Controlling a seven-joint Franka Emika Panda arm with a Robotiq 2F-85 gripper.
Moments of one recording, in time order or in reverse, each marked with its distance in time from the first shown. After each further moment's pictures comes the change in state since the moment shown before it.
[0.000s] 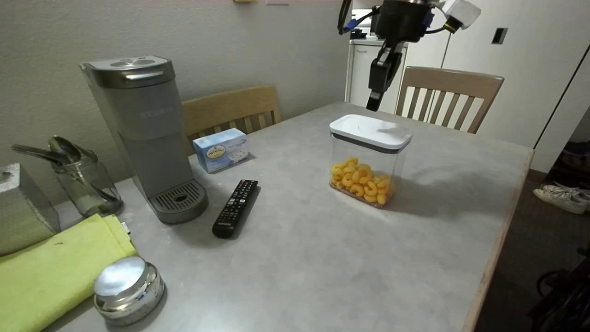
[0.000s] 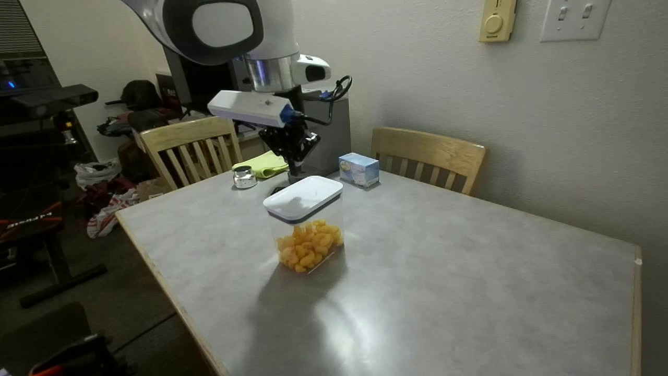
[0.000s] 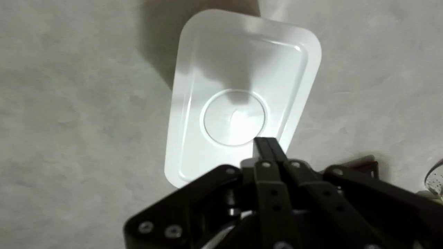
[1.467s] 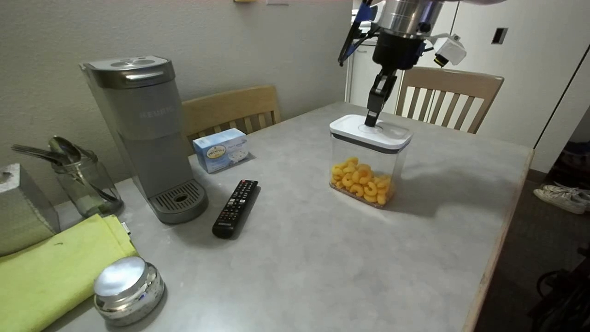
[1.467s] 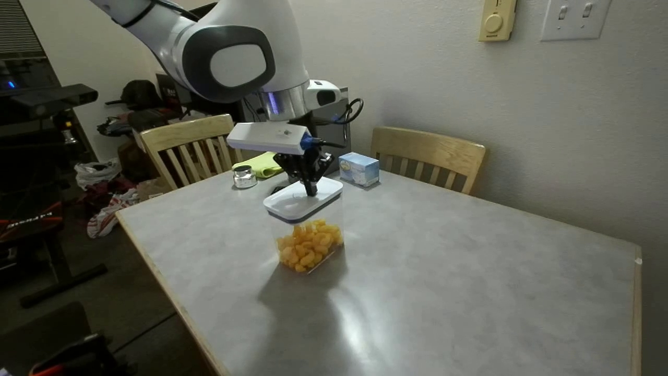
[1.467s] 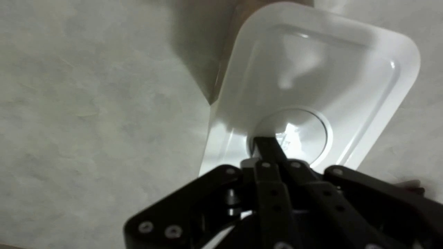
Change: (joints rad) arm -0.020 0.090 -0.002 -0.022 -0.072 0.162 -0.034
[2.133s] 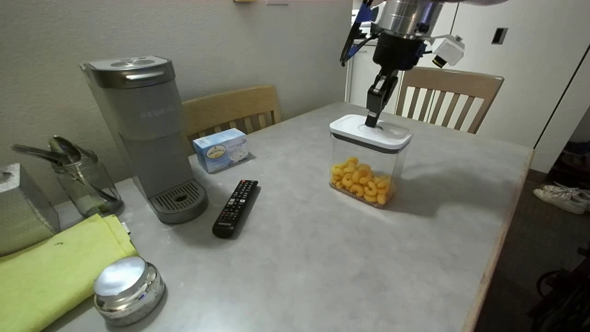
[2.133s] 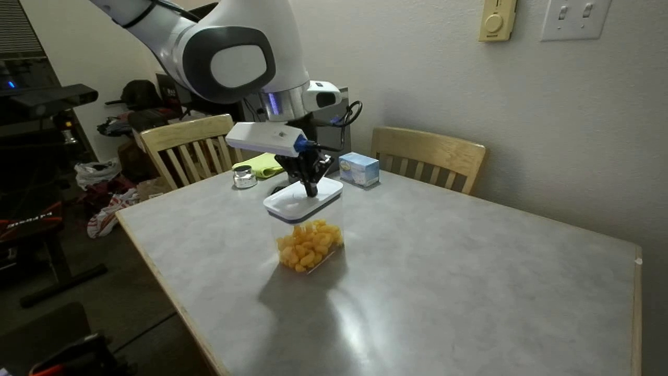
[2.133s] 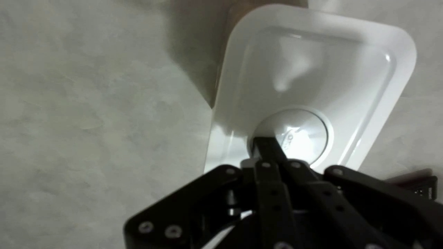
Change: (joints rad) arm -0.001 0.002 -0.001 -0.001 -0.002 0.000 0.080
